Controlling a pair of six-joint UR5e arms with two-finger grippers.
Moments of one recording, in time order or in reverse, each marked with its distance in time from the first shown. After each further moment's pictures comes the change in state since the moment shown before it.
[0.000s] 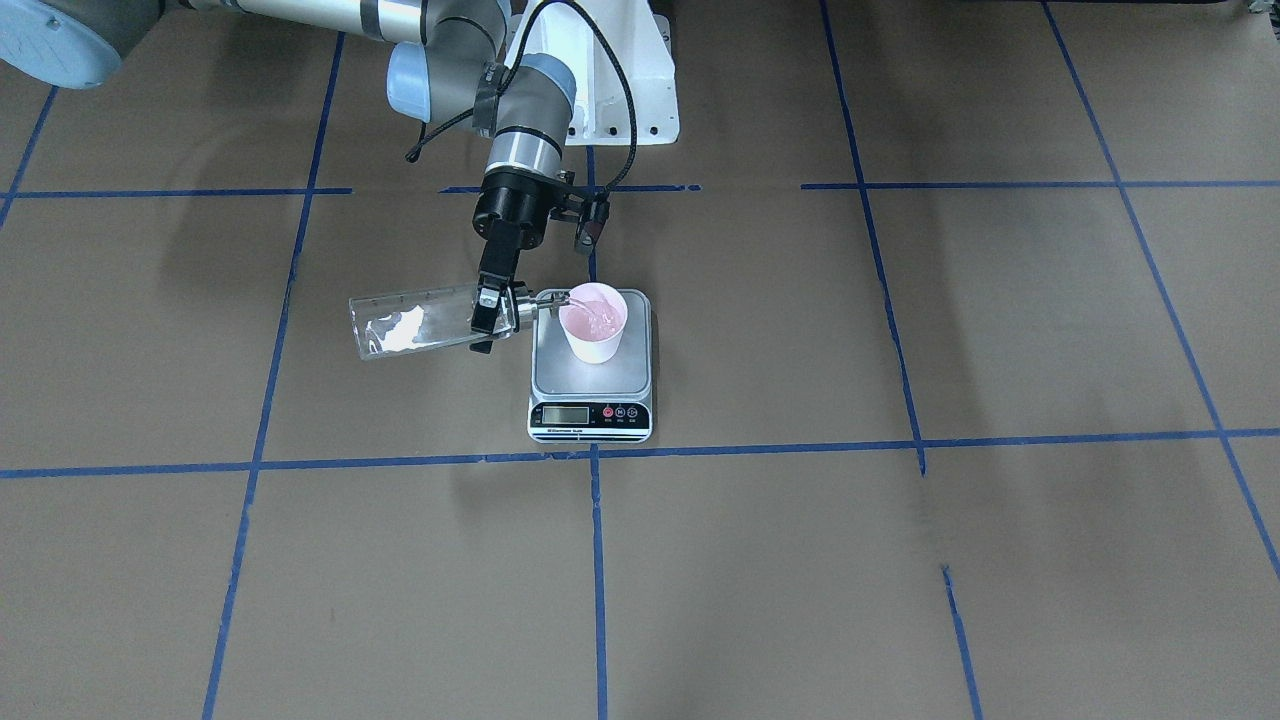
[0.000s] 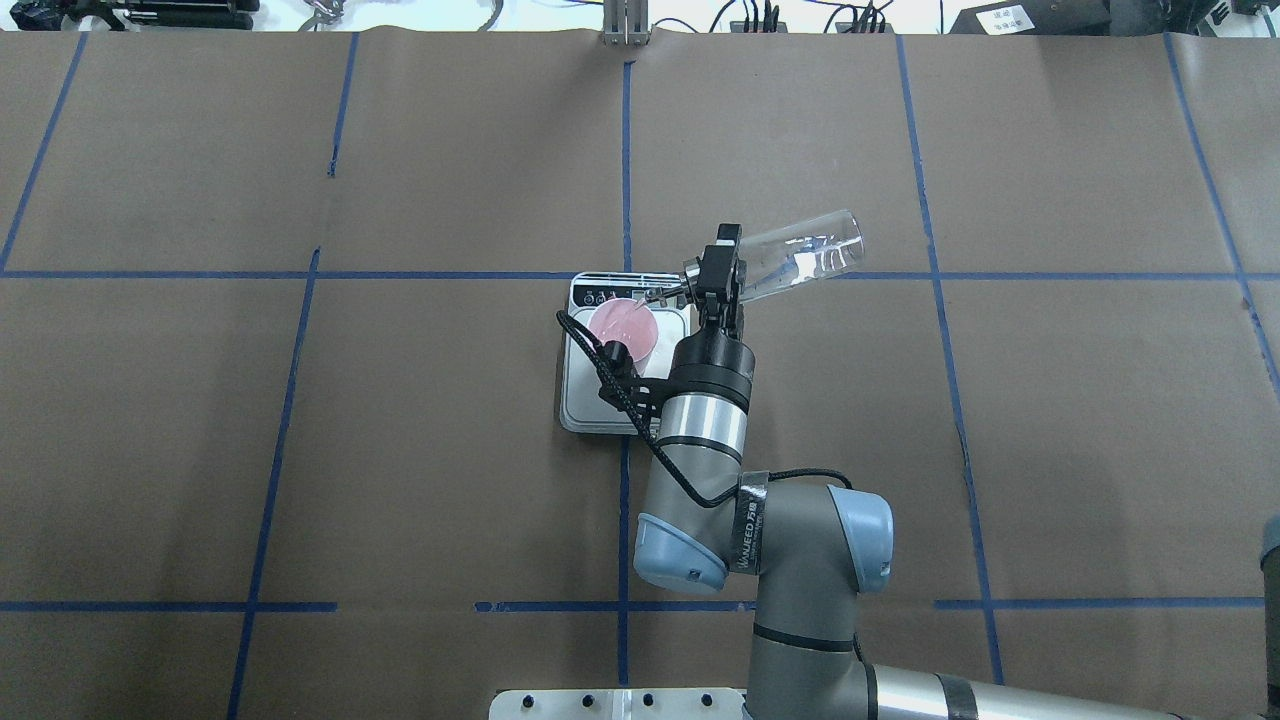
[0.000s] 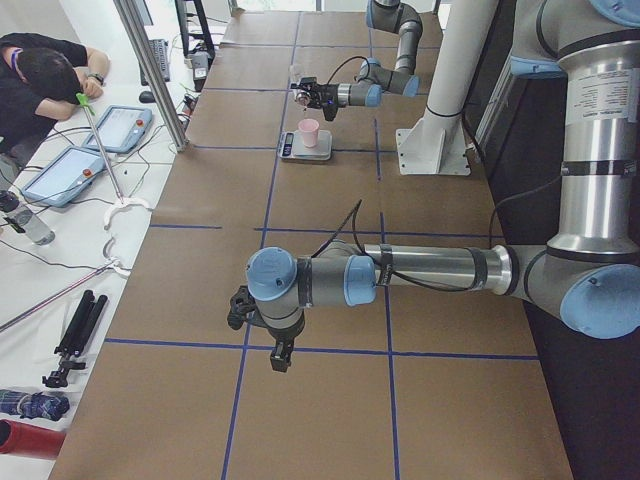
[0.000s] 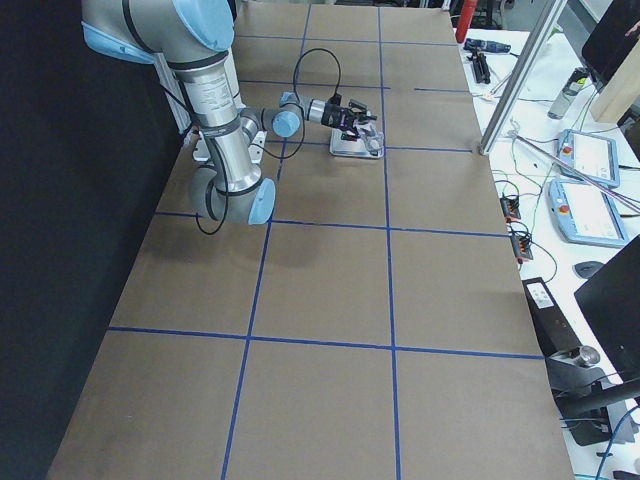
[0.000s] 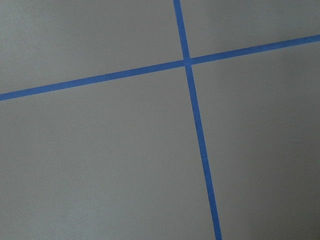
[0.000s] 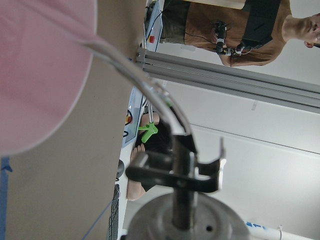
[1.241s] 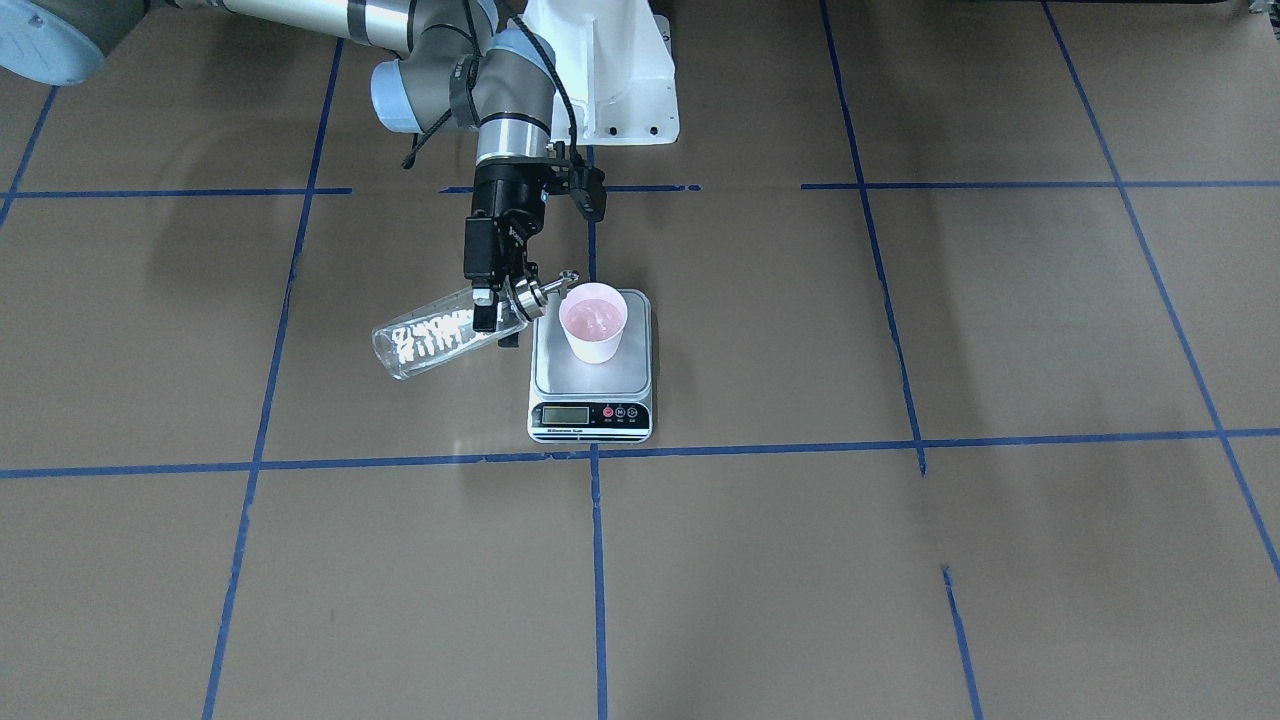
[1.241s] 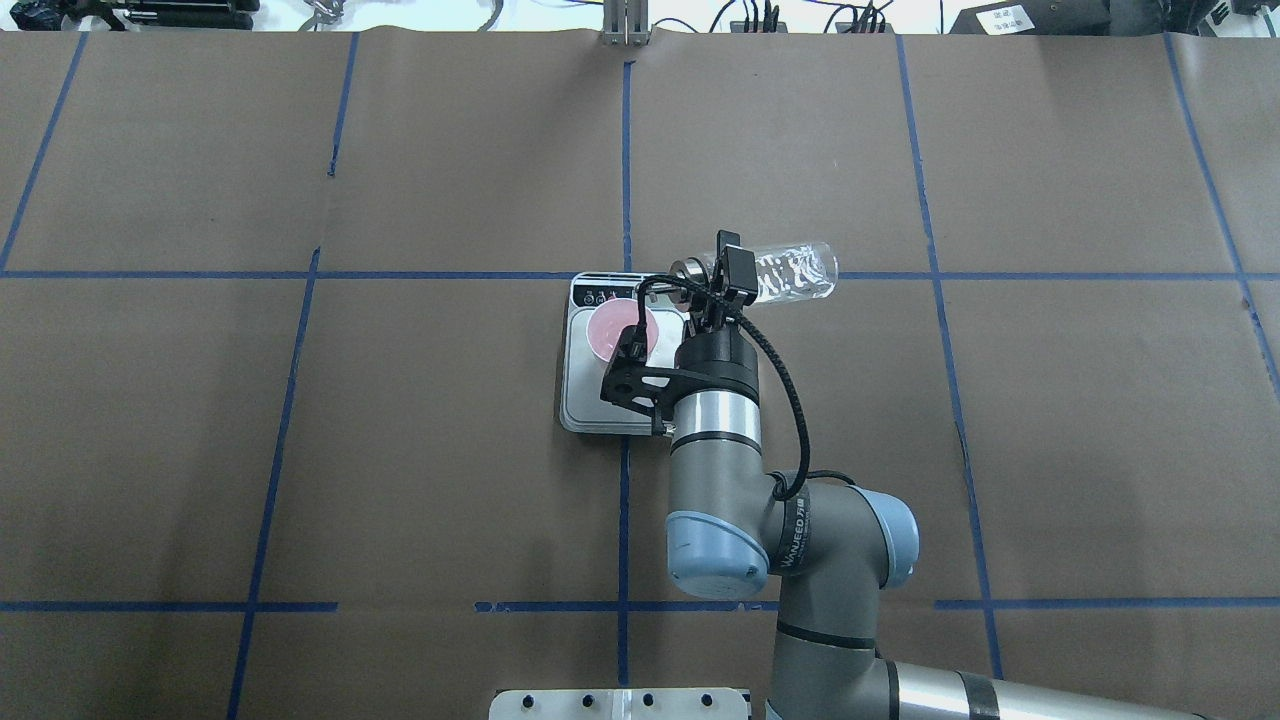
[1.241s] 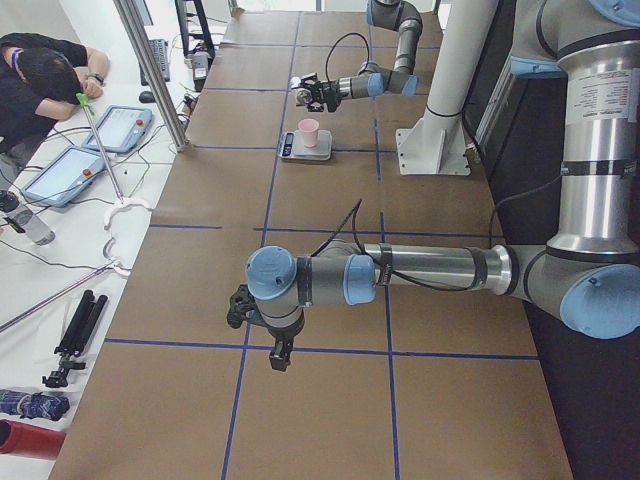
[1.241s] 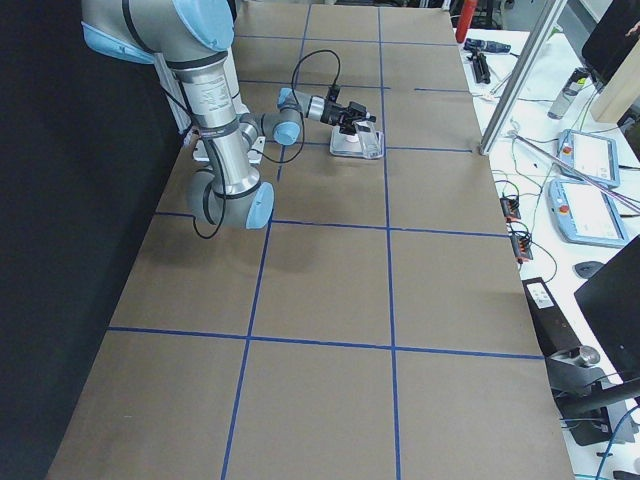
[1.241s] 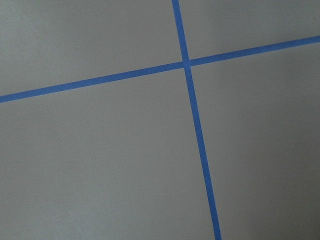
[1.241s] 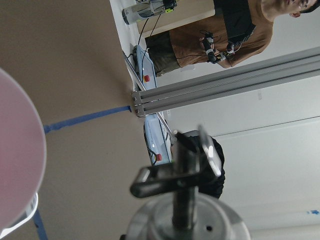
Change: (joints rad) left arm 0.000 -0.001 -0.003 -0.002 0.000 0.000; right arm 0.007 -0.045 0.004 0.462 0.163 0.098
